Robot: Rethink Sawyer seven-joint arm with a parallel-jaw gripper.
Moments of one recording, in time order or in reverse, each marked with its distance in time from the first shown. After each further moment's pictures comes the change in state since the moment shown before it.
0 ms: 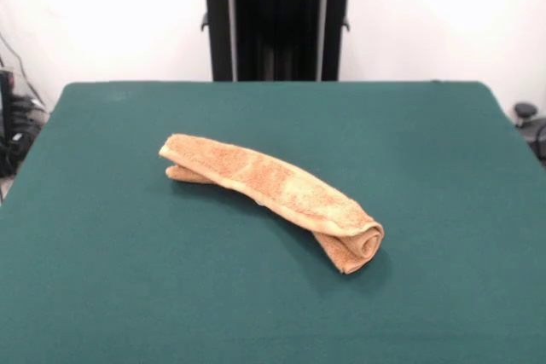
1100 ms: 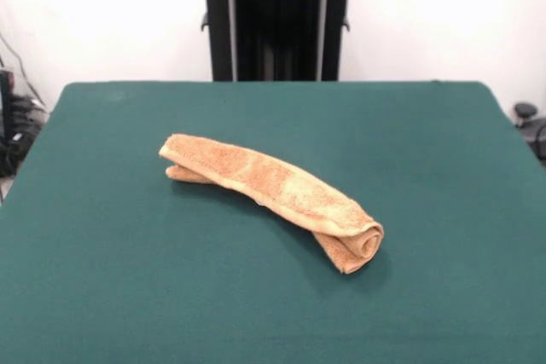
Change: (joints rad) arm -0.135 0.112 -0.005 -0.064 -0.004 -0.024 0.000
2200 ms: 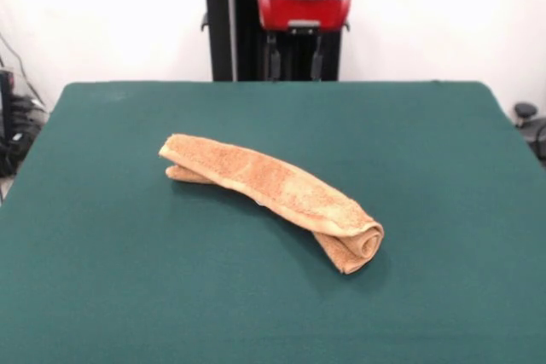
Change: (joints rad) arm -0.108 0.313 0.038 -0.180 -0.095 -0.093 0.000
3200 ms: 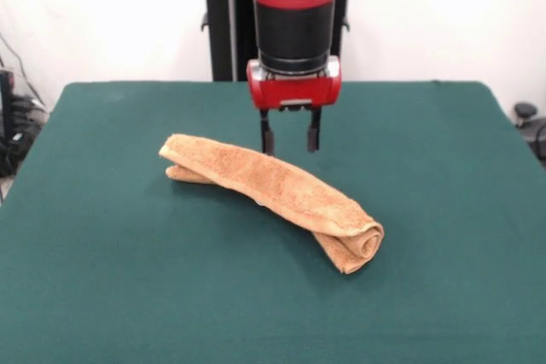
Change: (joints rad) arm -0.080 0.199 0.107 -0.192 -0.074 -0.019 0.000
